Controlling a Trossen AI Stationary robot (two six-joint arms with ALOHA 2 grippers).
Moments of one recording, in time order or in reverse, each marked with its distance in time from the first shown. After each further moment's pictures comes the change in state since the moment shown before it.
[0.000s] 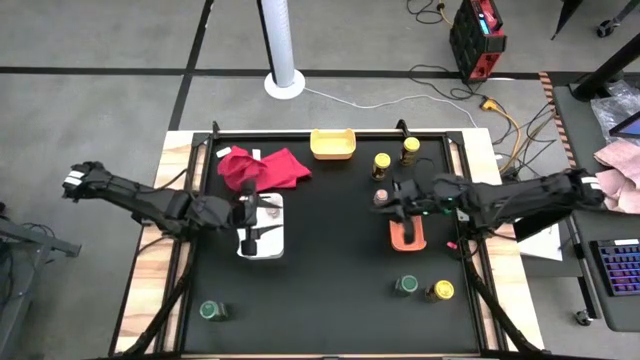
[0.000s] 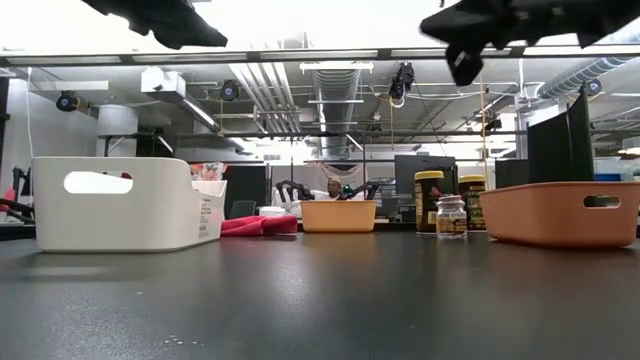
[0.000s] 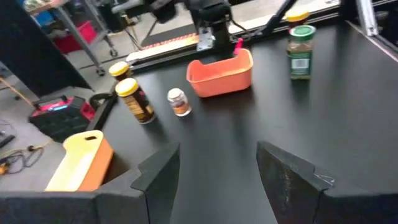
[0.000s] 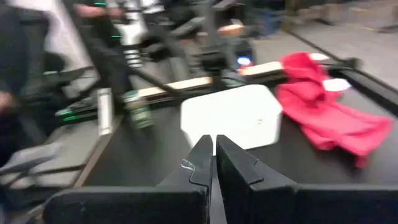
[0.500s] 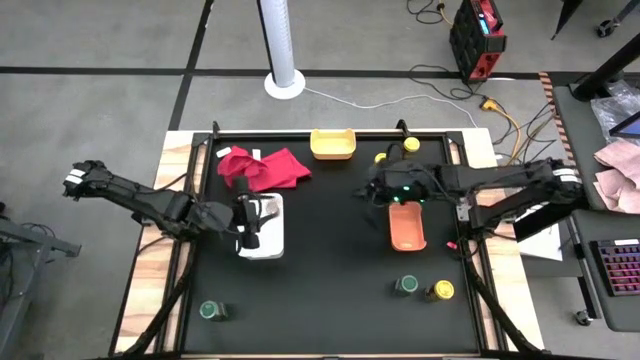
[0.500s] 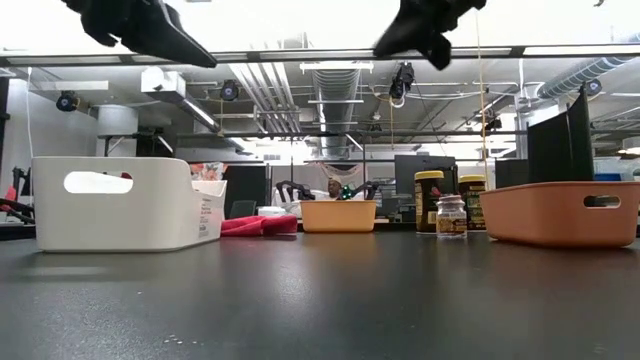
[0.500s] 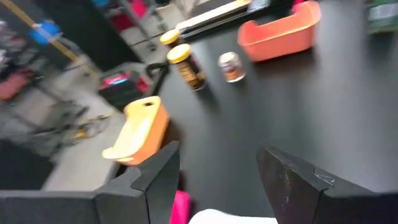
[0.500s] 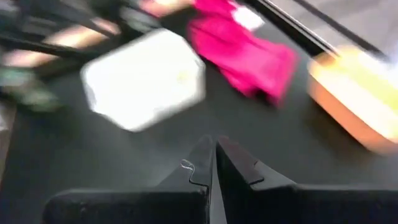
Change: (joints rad) left arm -0.020 0.000 0.000 -0.121 -0.263 0.013; right arm -0.005 0.332 0.597 -0.761 0.296 0.180
